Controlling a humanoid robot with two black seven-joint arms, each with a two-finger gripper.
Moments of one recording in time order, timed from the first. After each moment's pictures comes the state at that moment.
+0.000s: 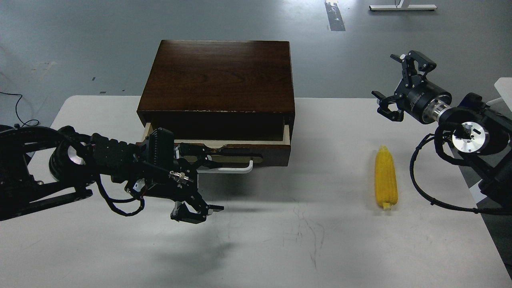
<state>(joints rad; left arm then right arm) -1.17 0.77 0.11 -1.60 2.18 -0.05 -0.47 0.83 -0.53 0.58 0.82 0.02 0.23 0.02</state>
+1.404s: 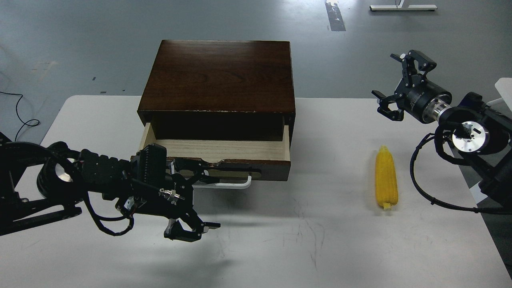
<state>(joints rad) -1.12 0.83 0.11 -1.71 2.18 -0.05 -0.47 0.83 -0.53 0.57 0.82 0.02 0.23 0.02</state>
